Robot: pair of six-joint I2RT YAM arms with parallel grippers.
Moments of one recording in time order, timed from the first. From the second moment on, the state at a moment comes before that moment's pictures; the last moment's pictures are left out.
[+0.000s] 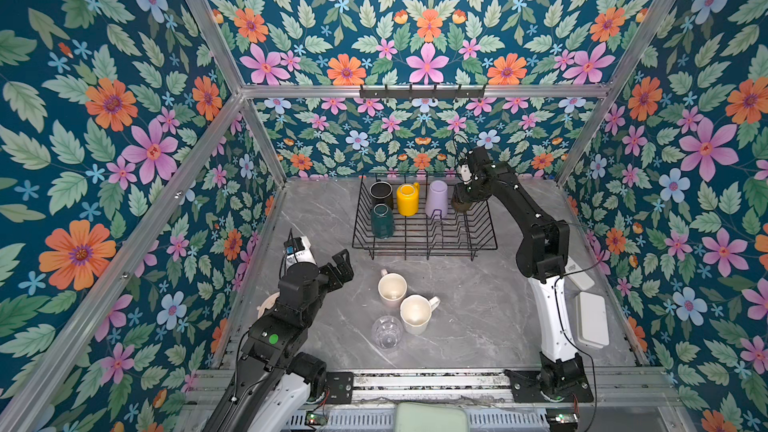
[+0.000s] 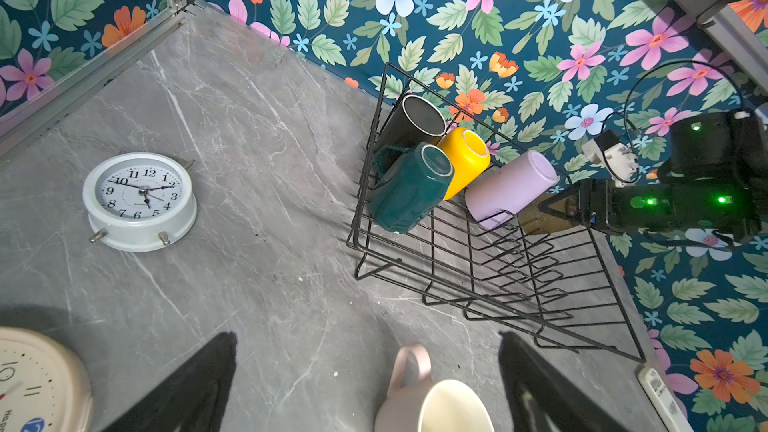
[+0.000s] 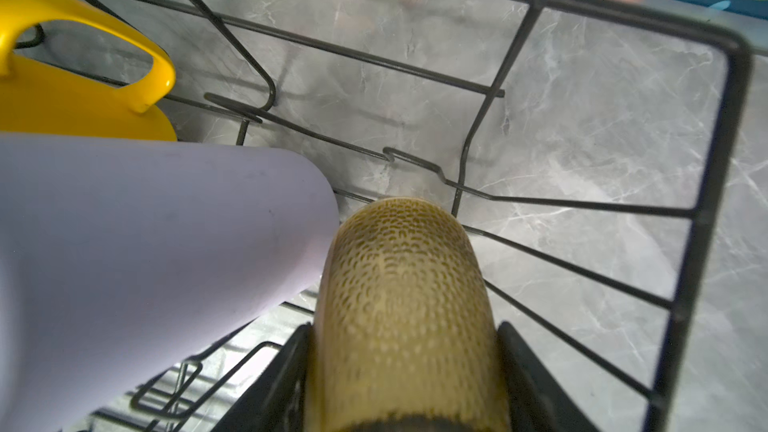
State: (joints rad) left arm -0.45 0.54 0.68 -0.57 -0.26 -0.64; right arm 0.28 2.40 2.36 -1.02 -0.01 0.06
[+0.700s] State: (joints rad) left arm -0.45 0.47 0.68 -0.74 -0.19 -0.73; right arm 0.28 2.30 2.28 -1.00 -0.03 0.06
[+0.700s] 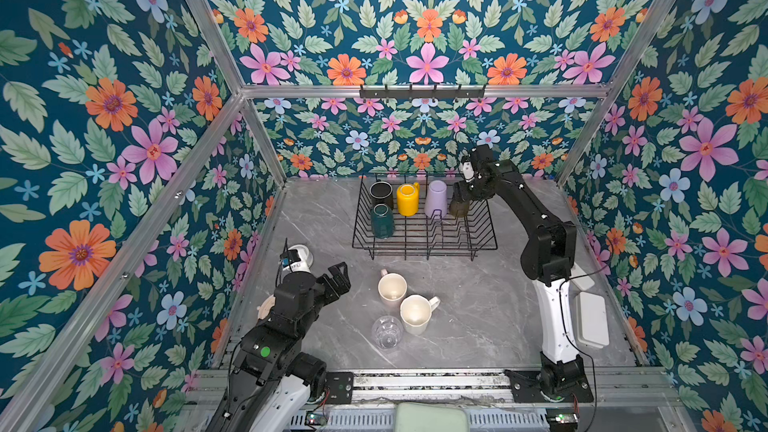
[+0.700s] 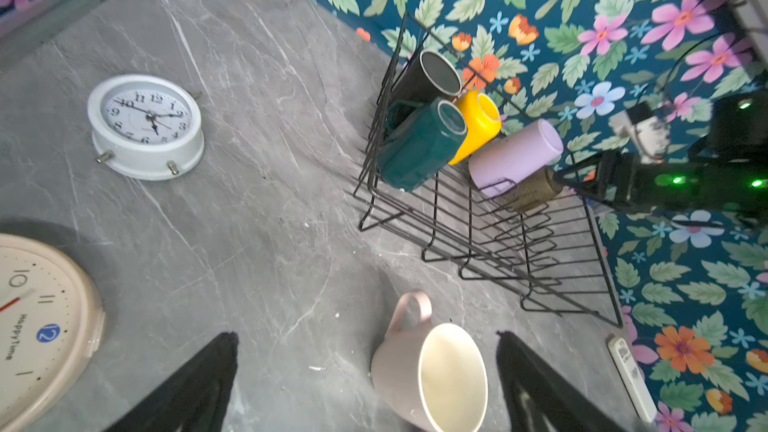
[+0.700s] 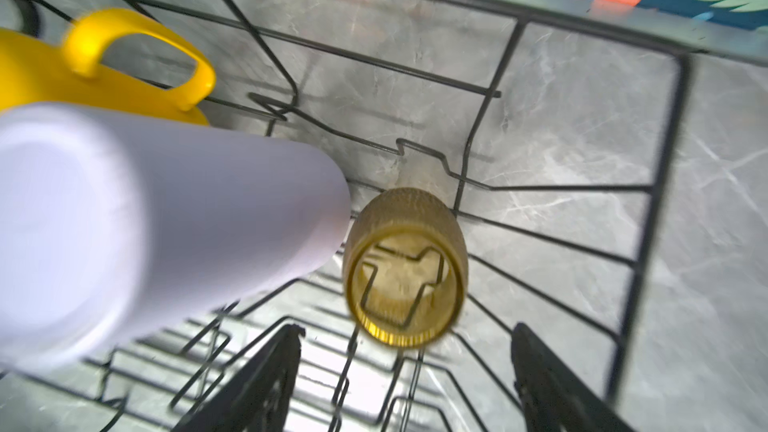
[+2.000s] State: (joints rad) left arm -0.70 0.62 0.58 -0.87 0.17 -0.73; right arm 0.33 1.33 1.19 -0.54 -0.20 0.33
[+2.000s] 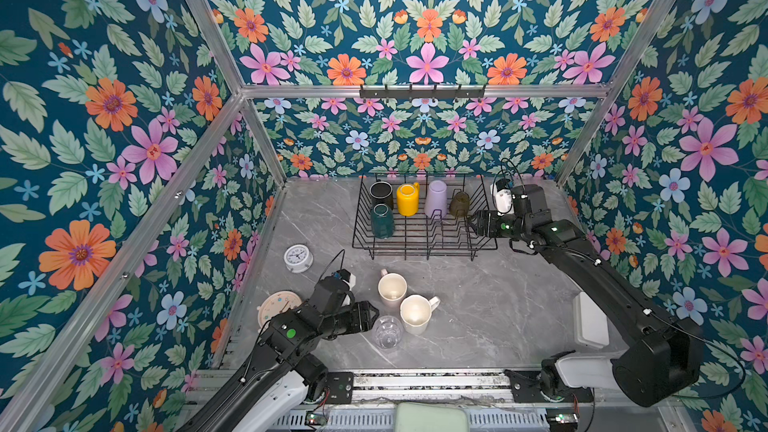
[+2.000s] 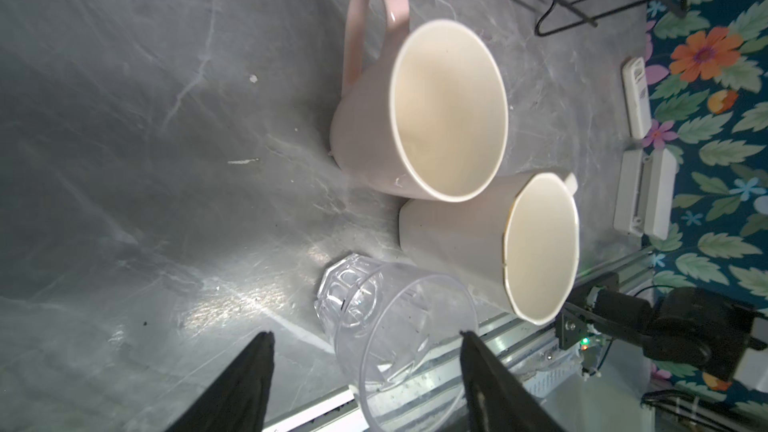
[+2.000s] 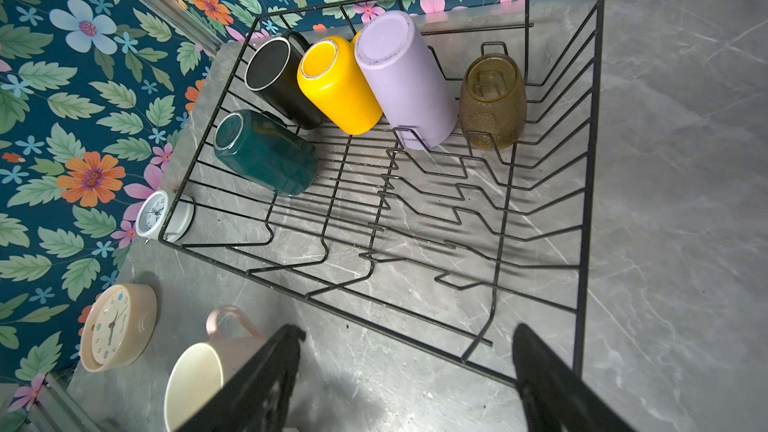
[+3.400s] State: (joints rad) left arm -1.09 0.89 0.61 -0.92 -0.13 -0.93; right arm 0.34 1.22 1.05 -0.52 -0.24 0.37
